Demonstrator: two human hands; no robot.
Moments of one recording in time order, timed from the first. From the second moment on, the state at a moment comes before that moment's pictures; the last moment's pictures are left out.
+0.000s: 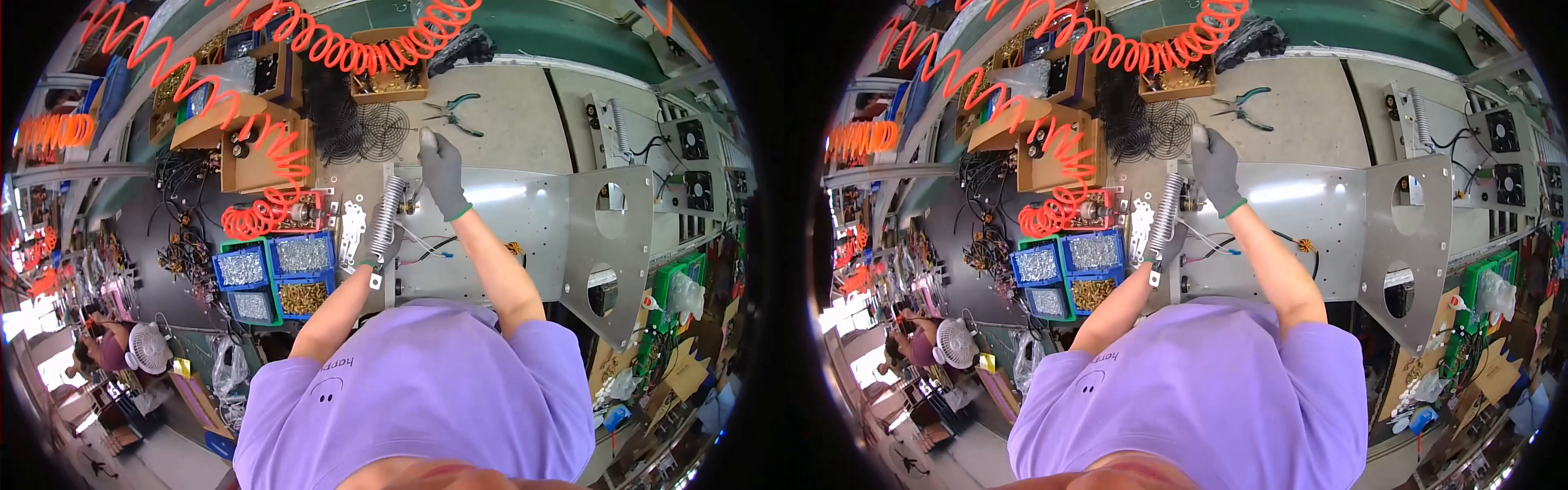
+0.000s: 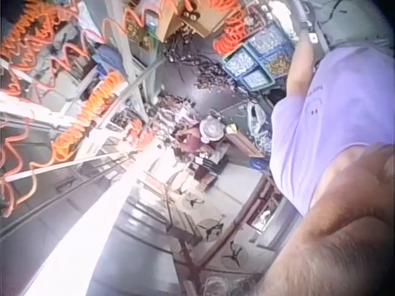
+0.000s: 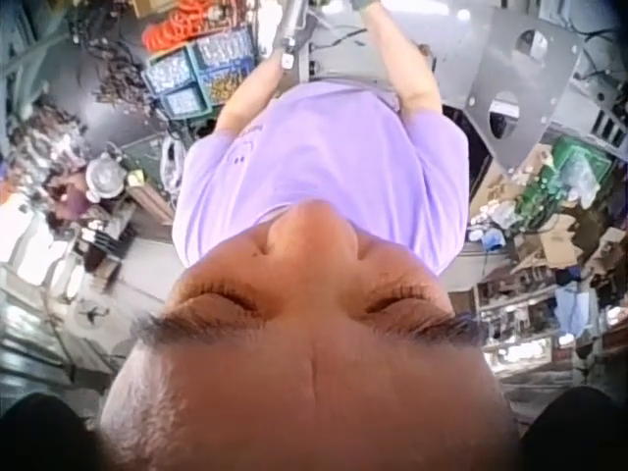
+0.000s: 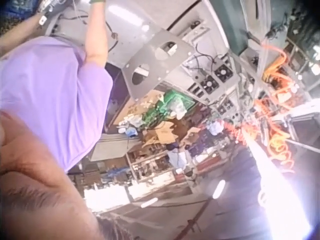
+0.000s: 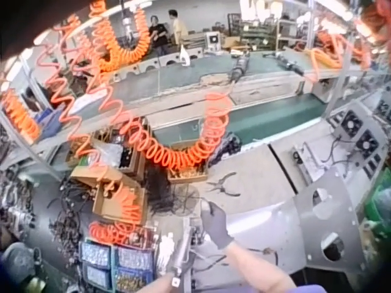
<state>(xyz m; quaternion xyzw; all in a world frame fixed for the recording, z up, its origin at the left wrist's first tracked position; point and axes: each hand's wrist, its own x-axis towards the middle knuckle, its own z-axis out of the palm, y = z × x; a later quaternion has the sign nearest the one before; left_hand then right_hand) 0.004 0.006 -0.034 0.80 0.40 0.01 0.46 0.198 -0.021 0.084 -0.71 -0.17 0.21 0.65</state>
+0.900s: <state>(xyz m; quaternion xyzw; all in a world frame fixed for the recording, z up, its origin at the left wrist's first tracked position) 0.015 0.023 -0.090 0.77 0.38 0.10 0.50 0.107 -0.054 0.100 -0.77 -0.35 0.11 0.53</state>
